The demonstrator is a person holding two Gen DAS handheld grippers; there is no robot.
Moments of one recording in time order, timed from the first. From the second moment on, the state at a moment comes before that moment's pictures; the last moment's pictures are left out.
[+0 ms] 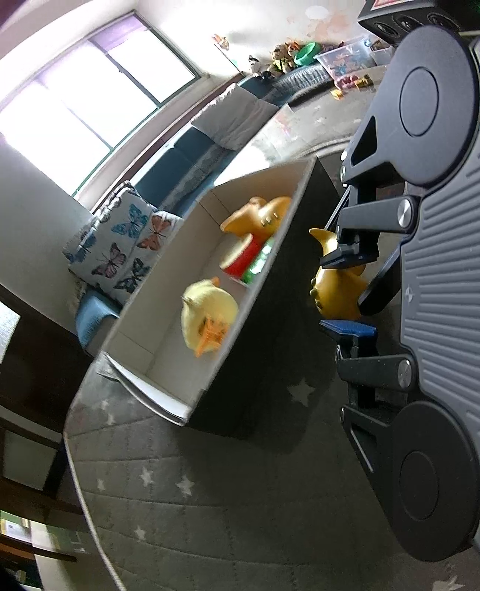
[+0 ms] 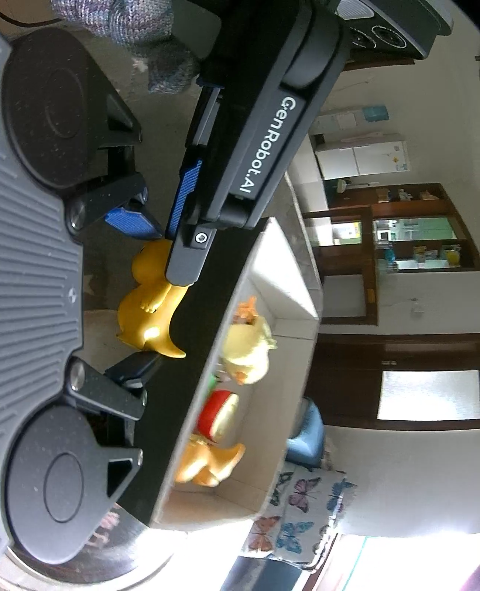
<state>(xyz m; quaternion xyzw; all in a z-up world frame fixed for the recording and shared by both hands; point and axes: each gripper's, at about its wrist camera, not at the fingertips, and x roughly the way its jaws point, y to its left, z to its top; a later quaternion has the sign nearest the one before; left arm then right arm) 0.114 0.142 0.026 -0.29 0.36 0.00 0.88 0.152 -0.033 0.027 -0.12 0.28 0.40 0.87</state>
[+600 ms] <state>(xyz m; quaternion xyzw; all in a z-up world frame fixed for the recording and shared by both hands) 0.197 0.145 0.054 -0.28 0.34 0.00 0.90 0.225 -0.027 0.059 -0.11 0.26 0.38 0.88</state>
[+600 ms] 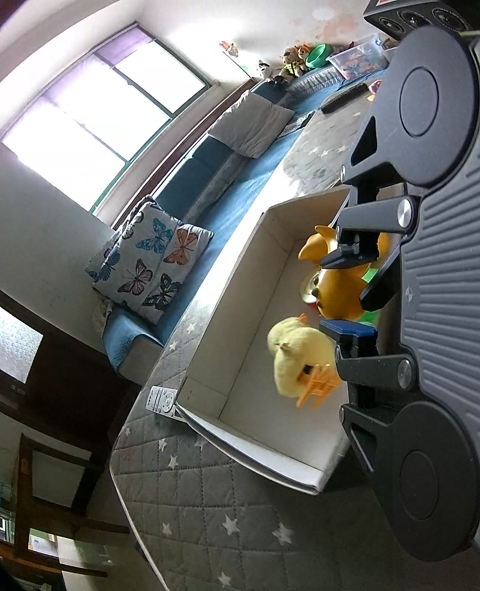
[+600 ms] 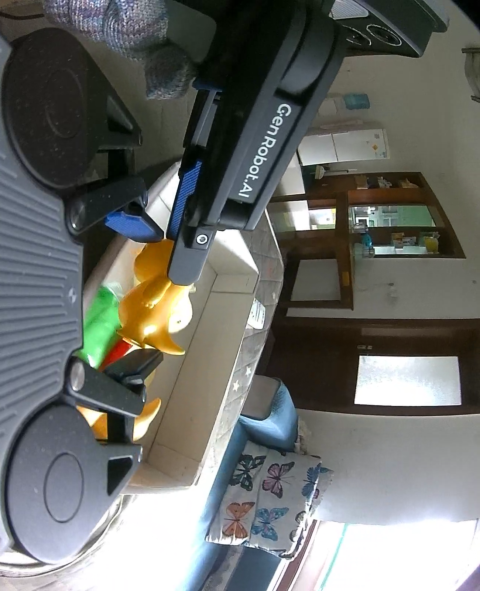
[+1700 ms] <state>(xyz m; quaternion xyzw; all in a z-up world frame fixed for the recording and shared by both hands) 0.172 0.140 0.043 -0.26 0.35 0.01 0.90 0.207 -0.048 0.044 -0.09 0.26 0.37 0.89</state>
